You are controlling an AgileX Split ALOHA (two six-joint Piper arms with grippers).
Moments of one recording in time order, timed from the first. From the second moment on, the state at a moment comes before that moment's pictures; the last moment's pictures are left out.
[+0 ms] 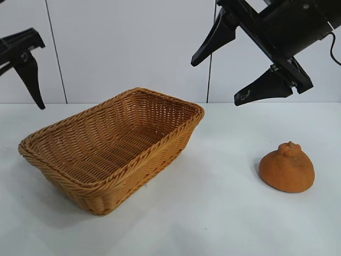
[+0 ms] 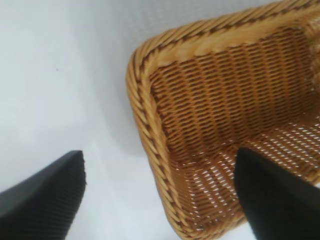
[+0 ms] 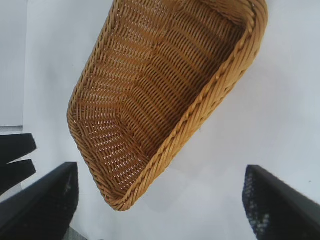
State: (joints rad) left arm -0.29 1.54 -0.98 -0.15 0.74 -0.92; right arm 0.27 1.62 -1.08 0.87 0.73 -0.32
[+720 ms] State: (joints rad) left arm -0.29 1.88 -0.97 -0.28 0.54 -0.89; right arm 0.27 1.62 -1.08 0.87 0.73 -0.32
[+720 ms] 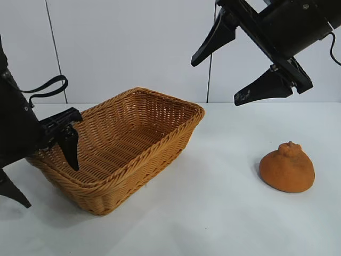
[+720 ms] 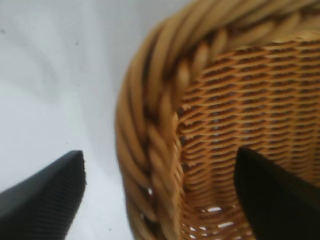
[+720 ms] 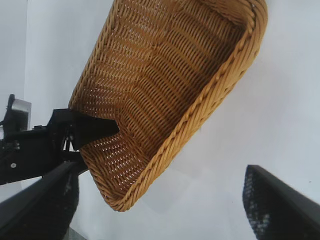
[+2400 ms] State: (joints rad) left arm -0.11 2.00 -1.42 -0.39 1.05 -0.07; right arm 0.27 1.62 -1.08 0.87 0.73 -0.32
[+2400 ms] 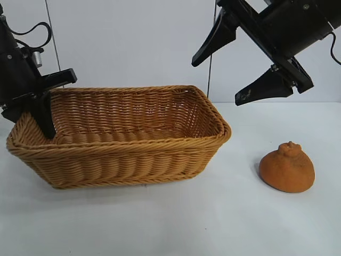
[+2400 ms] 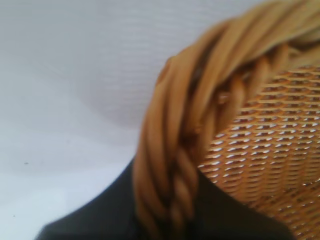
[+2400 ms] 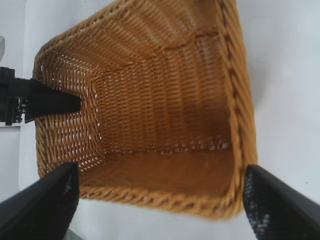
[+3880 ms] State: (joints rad) left arm -0.20 1.97 -1.46 -0.35 1.02 -0.01; right arm 0.27 1.62 -1.08 0.87 0.75 -0.32
